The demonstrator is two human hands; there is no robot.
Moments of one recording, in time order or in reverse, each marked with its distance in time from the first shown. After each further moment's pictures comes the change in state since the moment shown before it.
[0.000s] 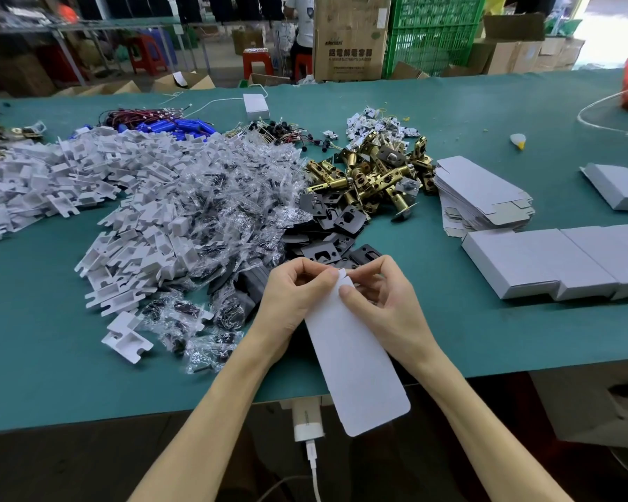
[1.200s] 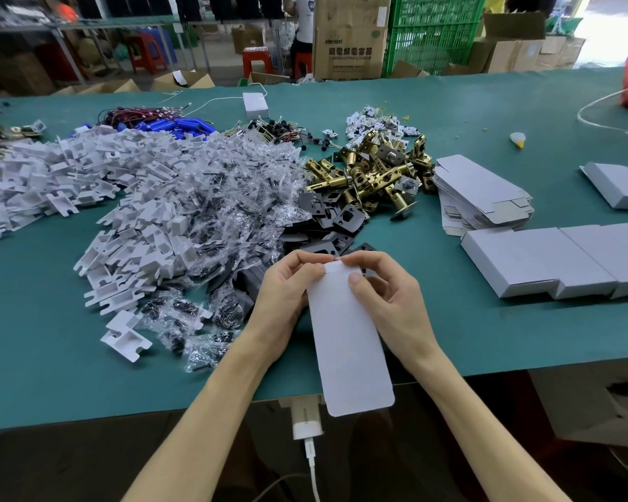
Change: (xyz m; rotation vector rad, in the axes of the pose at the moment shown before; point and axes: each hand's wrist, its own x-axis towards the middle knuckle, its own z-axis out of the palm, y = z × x) left_hand 0.003 -0.003 -0.003 -0.213 -0.069 -0.051; right_hand -0.001 -0.003 -0.003 0.062 0.026 -0.082
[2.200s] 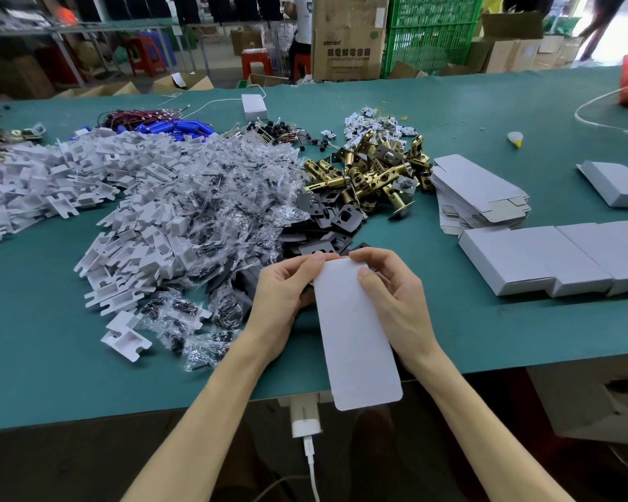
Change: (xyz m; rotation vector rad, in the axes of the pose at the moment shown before) left_hand 0.000 -0.001 0.000 0.046 -0.040 0.045; right_hand -0.001 -0.001 -0.002 0.072 0.051 0.023
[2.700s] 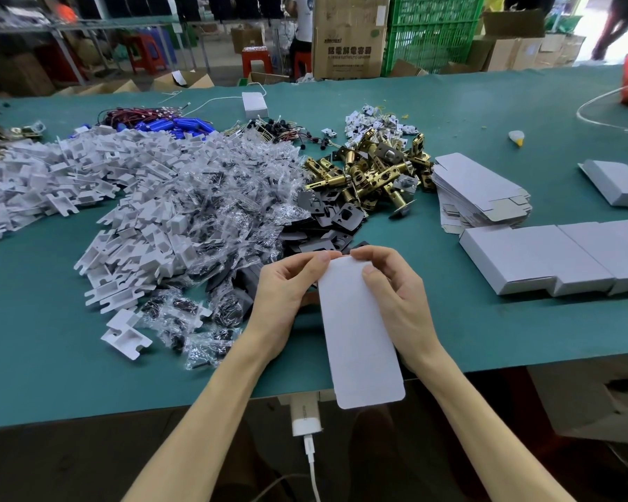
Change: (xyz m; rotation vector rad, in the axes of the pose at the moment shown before) left_hand -0.002 0.000 0.001 0.040 0.013 0.037; right_hand -0.001 -0.002 0.000 0.004 -0.002 -0.011
